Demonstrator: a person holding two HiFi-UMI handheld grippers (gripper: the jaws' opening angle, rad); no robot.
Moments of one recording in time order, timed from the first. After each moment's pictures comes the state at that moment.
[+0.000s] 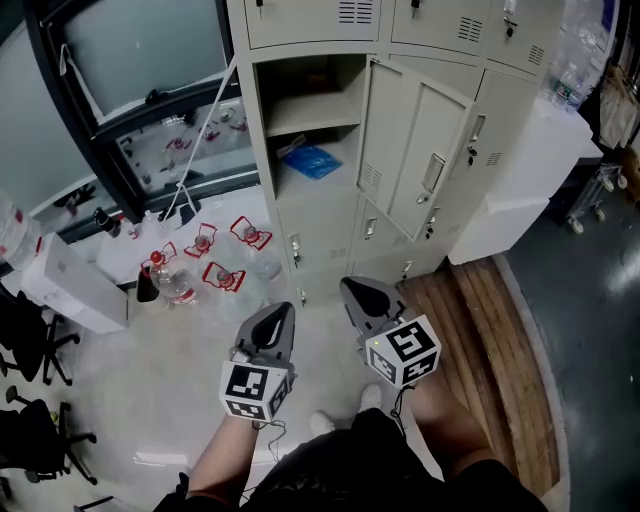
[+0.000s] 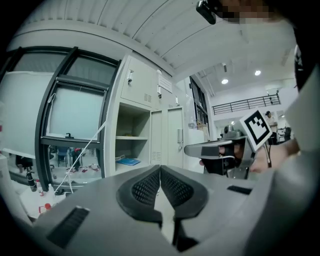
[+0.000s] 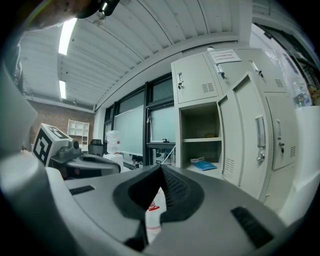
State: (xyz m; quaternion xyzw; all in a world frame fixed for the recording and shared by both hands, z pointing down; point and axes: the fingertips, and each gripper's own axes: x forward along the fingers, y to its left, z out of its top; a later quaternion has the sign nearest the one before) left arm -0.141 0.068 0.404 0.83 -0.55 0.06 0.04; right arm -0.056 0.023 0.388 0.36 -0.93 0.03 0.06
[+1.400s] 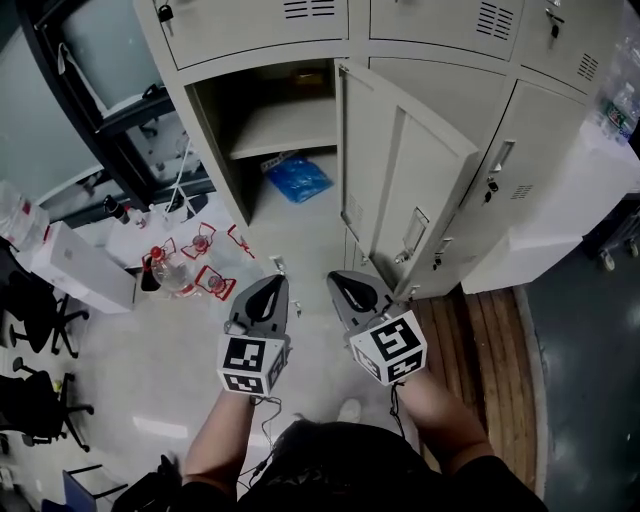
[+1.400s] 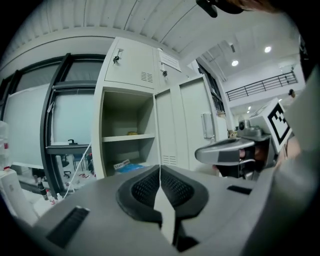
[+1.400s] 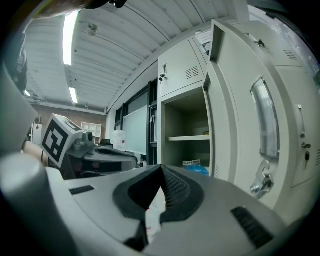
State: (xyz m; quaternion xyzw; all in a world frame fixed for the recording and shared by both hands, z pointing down) left arm -0.068 -0.130 0.413 0.77 -0.63 0.11 0.03; right arm 0.007 -0.152 0.407 0.28 -0.96 0.02 0.06
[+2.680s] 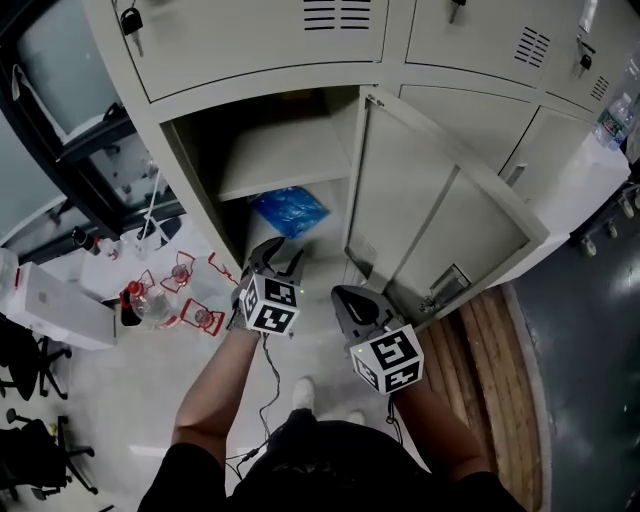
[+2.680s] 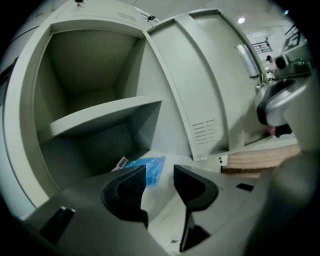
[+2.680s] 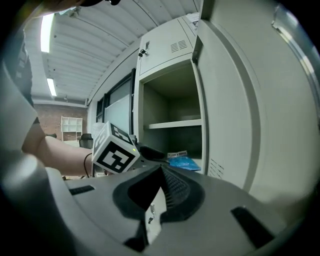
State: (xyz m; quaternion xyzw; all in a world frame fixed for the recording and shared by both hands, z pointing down) left arm -0.123 -0.342 0.485 0.79 -0.54 0.29 -0.03; right arm -0.037 -0.244 0.443 0.36 -0.93 0.06 0.11
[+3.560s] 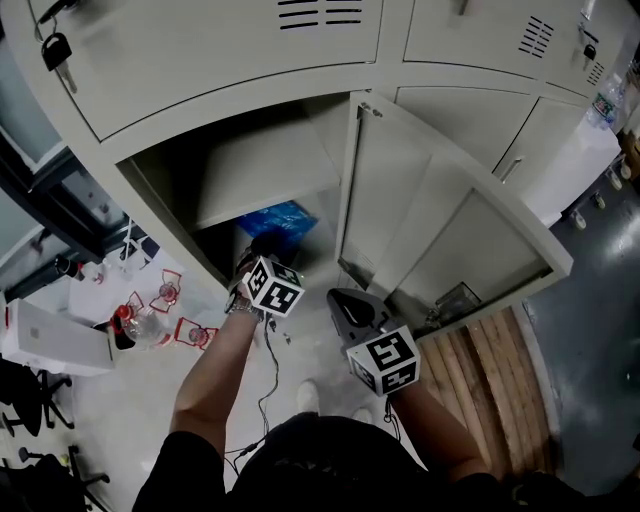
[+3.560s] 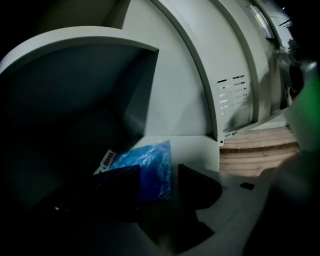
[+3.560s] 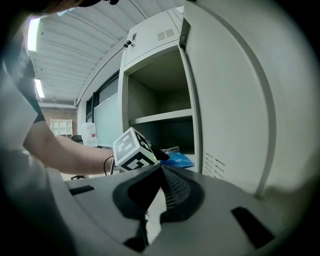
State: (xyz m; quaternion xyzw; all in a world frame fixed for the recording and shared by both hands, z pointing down) left arm -0.124 -0.423 0.545 0.78 -0.48 0.40 -0.03; right arm -0.044 -0.283 0.462 0.40 -0.91 0.09 0.11
